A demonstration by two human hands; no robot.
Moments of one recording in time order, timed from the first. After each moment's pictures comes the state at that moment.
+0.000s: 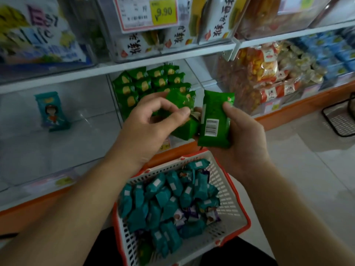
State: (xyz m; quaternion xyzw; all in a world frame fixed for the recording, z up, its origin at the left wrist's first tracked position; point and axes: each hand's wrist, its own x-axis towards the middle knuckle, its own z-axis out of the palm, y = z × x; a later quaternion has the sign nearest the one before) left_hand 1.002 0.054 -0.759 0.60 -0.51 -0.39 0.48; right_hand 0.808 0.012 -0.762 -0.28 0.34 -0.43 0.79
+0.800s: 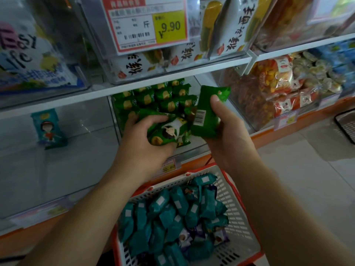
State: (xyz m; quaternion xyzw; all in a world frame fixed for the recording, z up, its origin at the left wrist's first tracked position) left_hand 1.027 0.021 -0.792 0.72 -0.51 -0.29 0.38; right_hand 0.851 -0.054 -0.783 -0.31 0.42 -0.46 0.72
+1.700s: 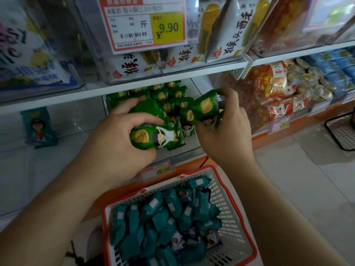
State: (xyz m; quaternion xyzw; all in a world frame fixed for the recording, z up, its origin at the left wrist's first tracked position) left_hand 1.051 0.032 -0.751 0.69 -0.63 -0.23 0.29; right_hand 0.837 -0.058 -0.781 -0.73 0.57 -0.34 0.18
